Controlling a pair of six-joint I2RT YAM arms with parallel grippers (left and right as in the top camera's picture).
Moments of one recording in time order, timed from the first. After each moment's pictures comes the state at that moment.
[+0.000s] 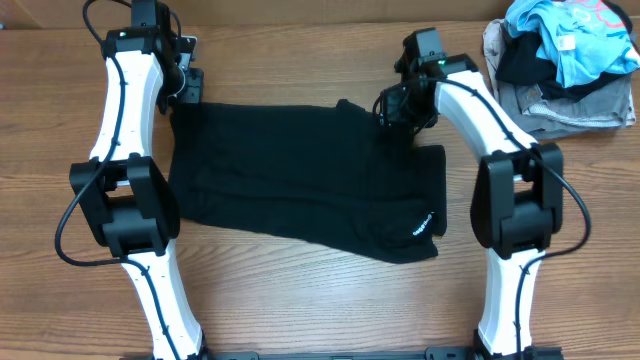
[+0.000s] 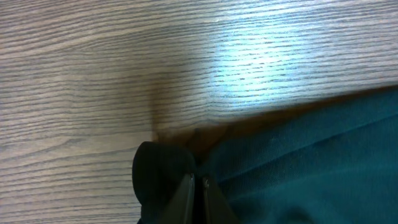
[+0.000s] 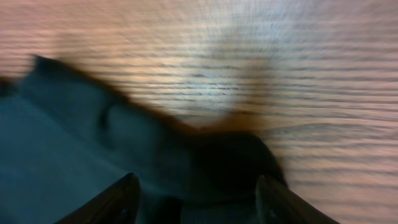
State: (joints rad) left arm 0.08 2.29 2.13 -1.13 0.02 0.16; right arm 0.21 2.26 1.84 -0.87 -0.14 0.23
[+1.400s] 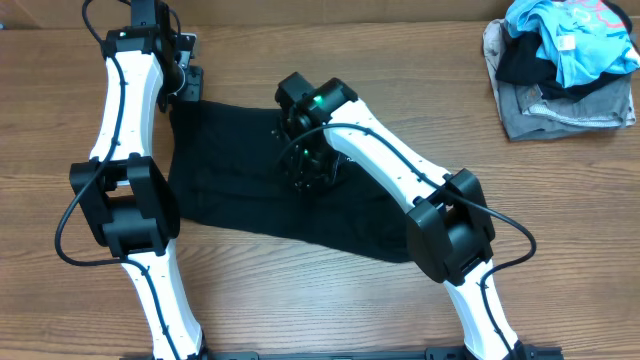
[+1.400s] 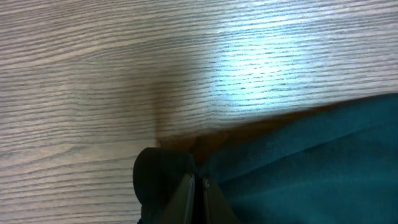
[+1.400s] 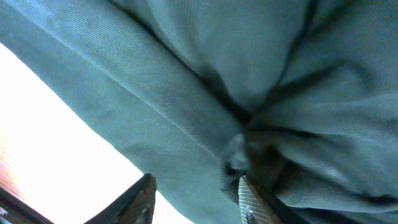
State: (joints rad) left arm 0.08 2.29 2.13 -1.10 0.02 0.16; right arm 0.66 2.29 2.06 -1.29 -0.25 0.11
